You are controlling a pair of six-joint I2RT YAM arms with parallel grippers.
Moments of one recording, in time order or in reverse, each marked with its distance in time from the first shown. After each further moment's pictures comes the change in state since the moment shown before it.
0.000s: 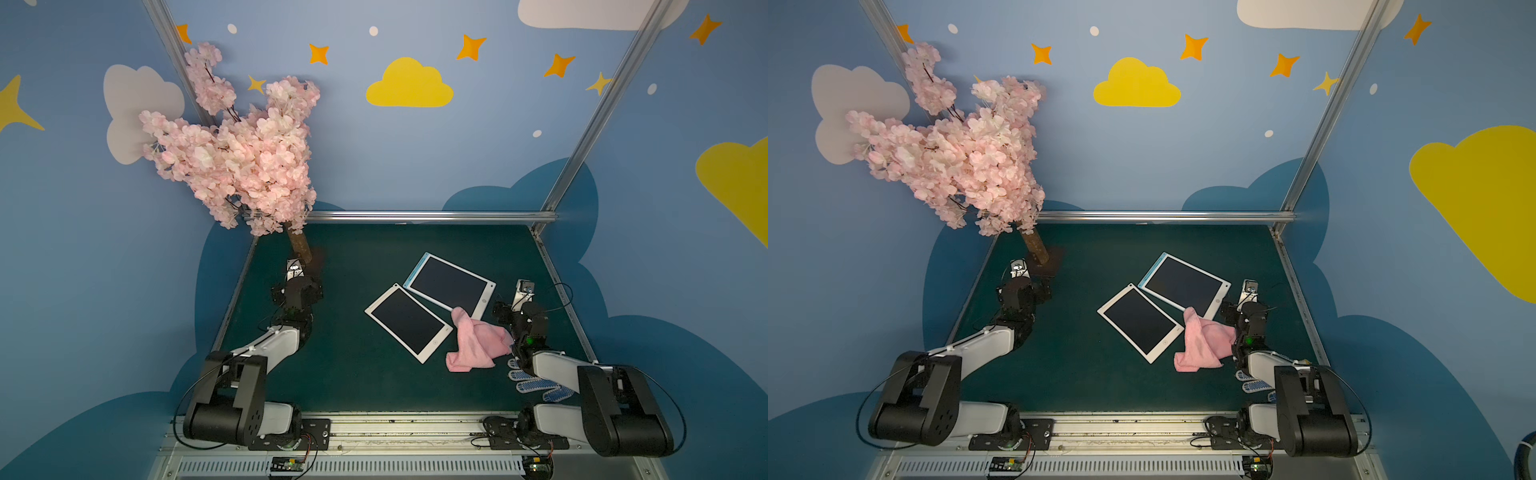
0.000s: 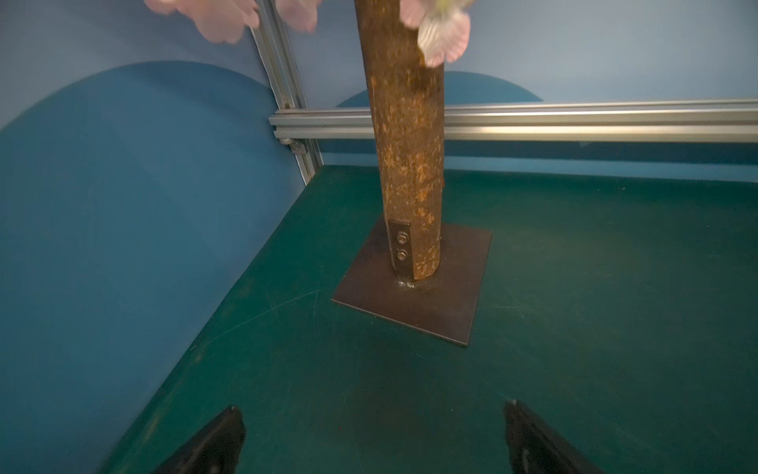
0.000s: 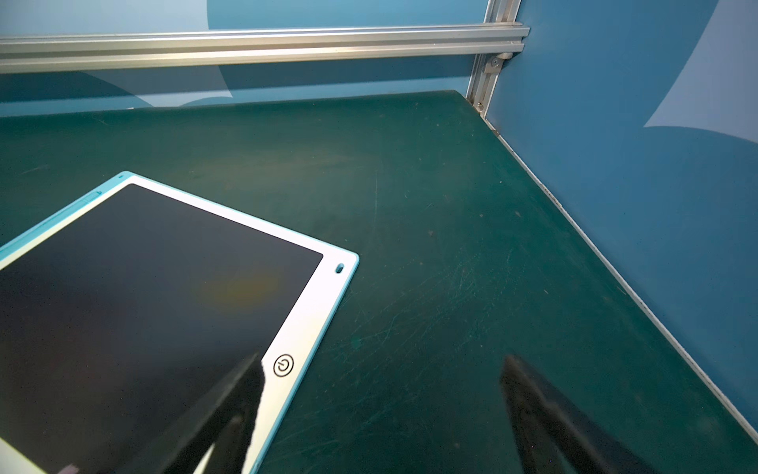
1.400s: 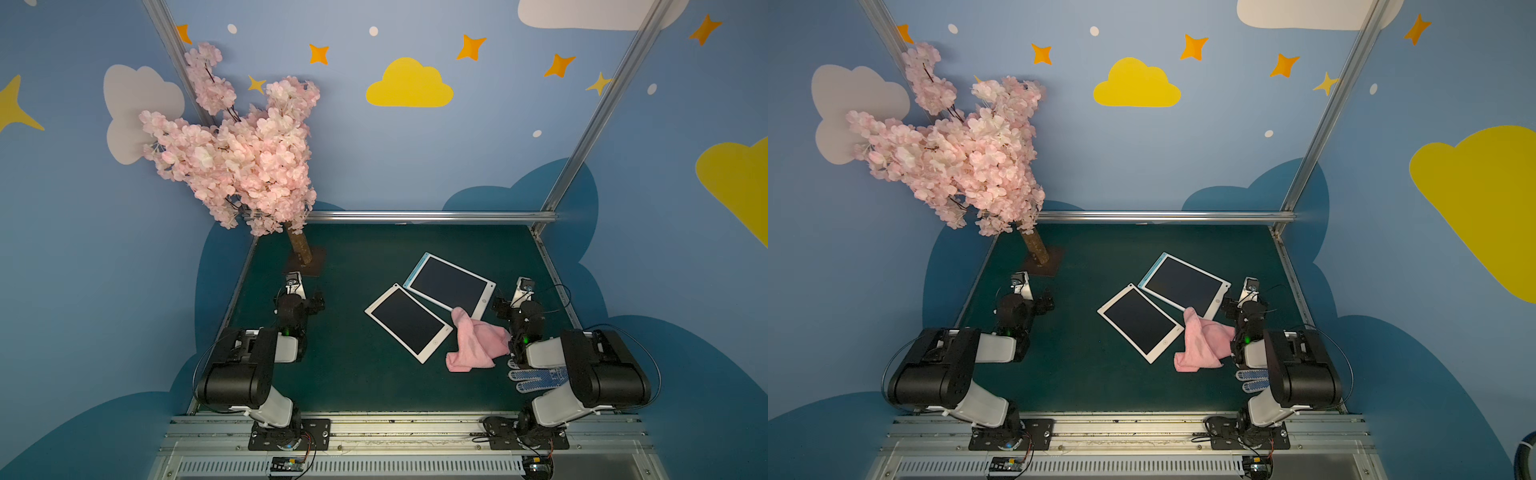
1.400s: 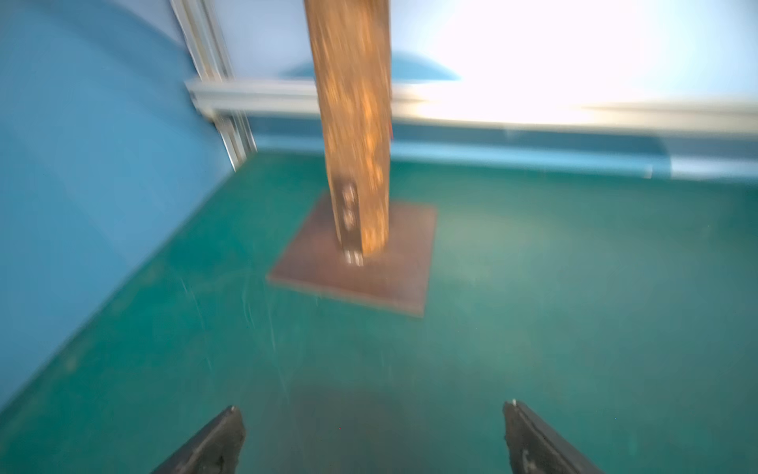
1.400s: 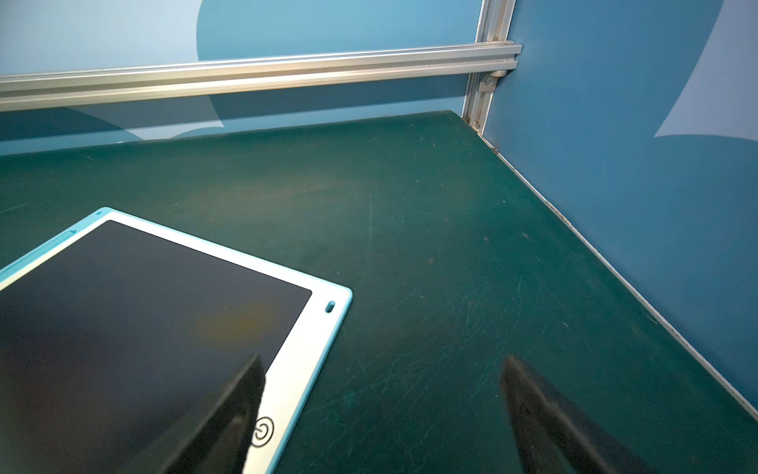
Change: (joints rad) left arm 0.081 0.167 -0.177 0.468 0.277 -0.005; right arm -0.017 0.242 0.024 0.288 -0.014 0.009
